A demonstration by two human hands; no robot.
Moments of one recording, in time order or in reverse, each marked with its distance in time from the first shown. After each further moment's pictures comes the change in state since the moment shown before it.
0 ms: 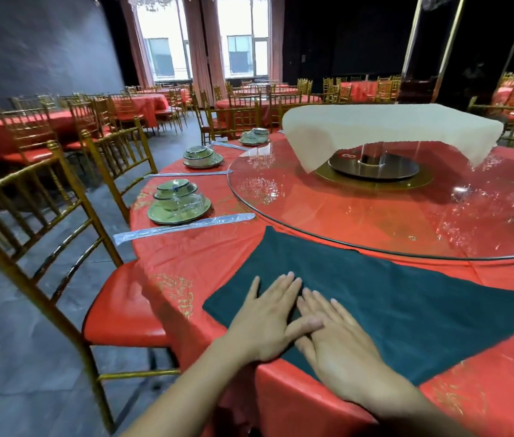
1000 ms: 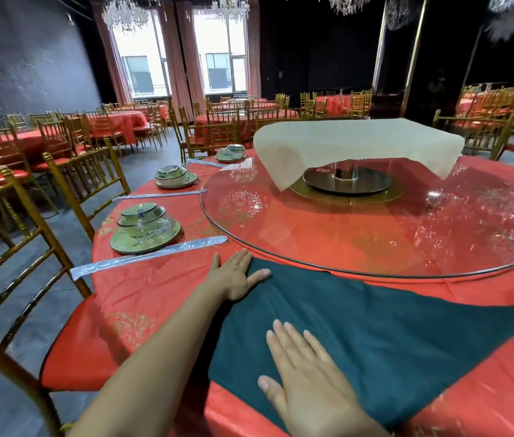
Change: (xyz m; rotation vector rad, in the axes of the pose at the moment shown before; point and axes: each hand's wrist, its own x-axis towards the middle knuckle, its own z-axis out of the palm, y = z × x) left_hand 0.136 -0.061 -0.018 0.122 -0.136 -0.233; right_hand 0.005 0.008 0.021 -0.026 -0.034 0.031
